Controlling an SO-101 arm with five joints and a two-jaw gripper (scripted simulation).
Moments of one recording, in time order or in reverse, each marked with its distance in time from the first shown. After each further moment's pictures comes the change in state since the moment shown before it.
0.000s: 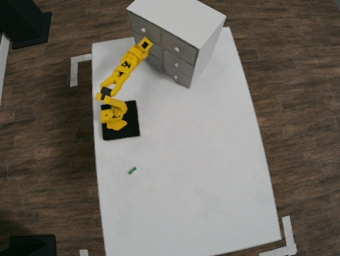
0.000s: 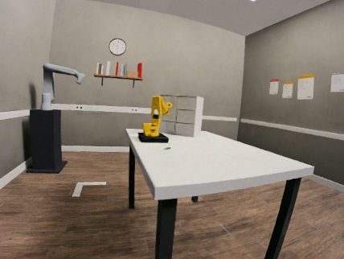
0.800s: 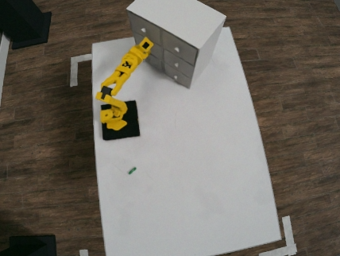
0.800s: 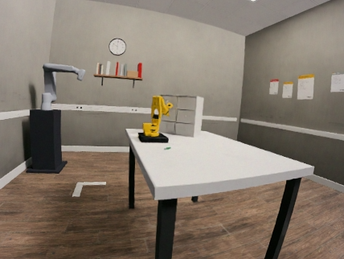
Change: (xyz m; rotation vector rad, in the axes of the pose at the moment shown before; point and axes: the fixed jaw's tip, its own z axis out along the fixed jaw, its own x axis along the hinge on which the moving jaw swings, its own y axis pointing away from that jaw) arm 0.000 -0.003 0.003 0.007 -0.006 0.003
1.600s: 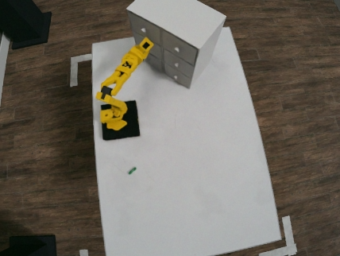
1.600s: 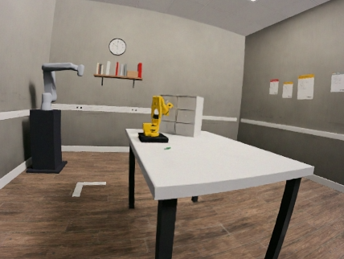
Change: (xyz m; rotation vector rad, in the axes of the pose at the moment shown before) arm 0.000 -0.001 0.000 0.003 0.000 0.001
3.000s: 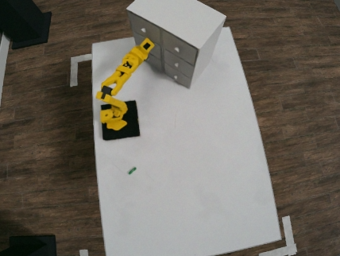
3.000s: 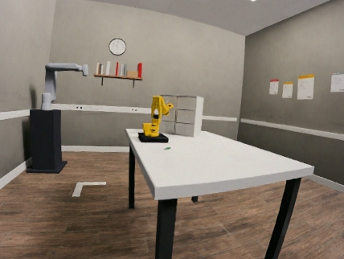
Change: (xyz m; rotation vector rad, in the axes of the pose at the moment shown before) arm 0.000 -0.004 0.001 0.015 0.001 0.004
